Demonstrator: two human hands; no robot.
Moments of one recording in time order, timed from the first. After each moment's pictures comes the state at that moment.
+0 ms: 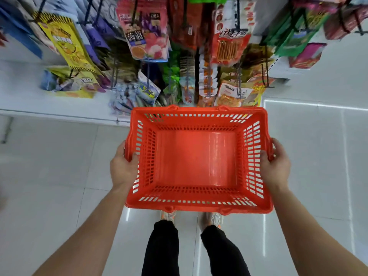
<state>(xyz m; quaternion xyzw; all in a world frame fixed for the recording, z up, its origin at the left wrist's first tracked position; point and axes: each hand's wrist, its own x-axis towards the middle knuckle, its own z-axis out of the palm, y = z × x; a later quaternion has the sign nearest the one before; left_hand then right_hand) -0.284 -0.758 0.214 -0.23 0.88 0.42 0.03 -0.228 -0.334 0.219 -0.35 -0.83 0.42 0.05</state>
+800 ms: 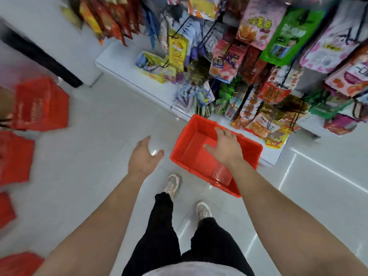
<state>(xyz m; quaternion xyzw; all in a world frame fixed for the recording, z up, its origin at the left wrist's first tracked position) -0.127 -0.767 0.436 -0.34 0.87 0.33 0.10 -0.259 -0.513 0.442 0.12 -0.95 0.18 -0.24</state>
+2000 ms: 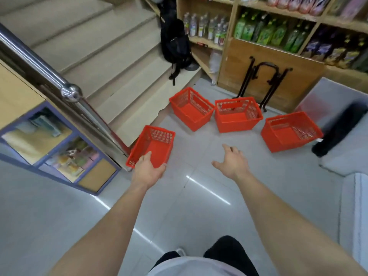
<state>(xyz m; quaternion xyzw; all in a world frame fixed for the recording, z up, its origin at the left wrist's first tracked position) 0.627 -1.028 0.564 -0.84 0.41 0.28 -0.21 0.344 -1.144 0.600 0.74 -0.63 -0.03 -0.22</state>
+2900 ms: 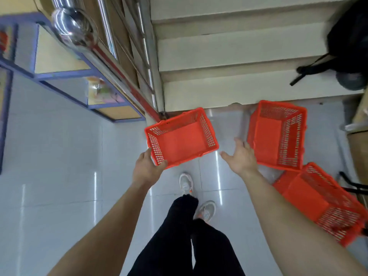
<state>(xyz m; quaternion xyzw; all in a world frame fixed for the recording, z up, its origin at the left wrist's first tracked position) 0.757 -1.316 0.368 -0.93 -0.06 0.27 -0.26 0.690 -1.624 0.381 0.88 -0.34 -0.20 -0.27</state>
